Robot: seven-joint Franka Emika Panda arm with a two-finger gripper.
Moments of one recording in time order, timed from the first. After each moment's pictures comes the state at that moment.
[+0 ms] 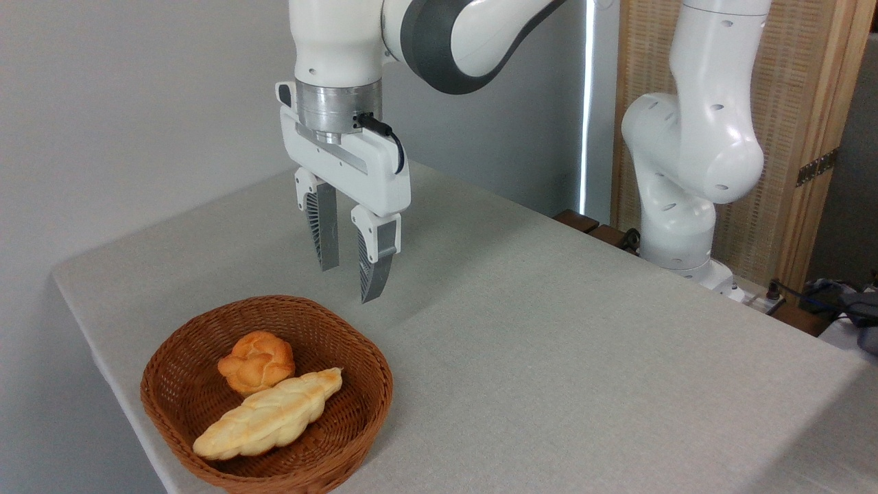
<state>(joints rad) -0.38 -0.18 0.19 -2.08 -0.02 2.07 0.57</state>
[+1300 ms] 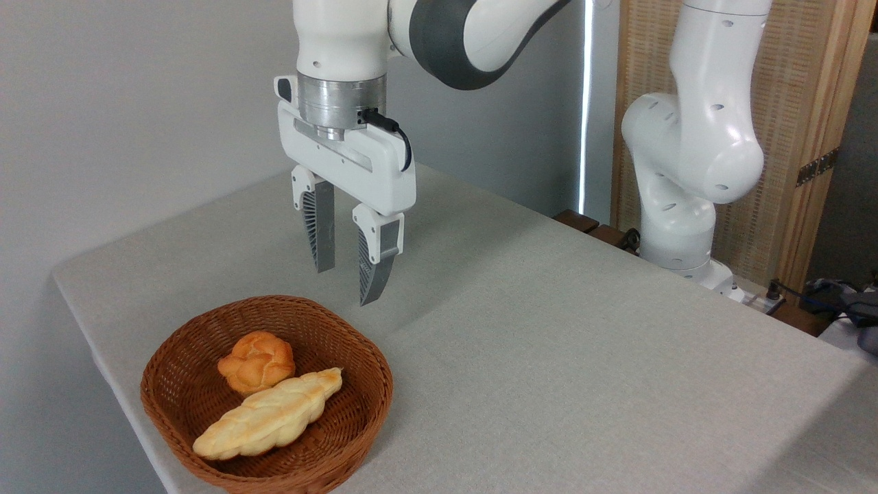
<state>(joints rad) -0.38 -0.18 0.23 -2.06 -0.02 2.08 0.57</state>
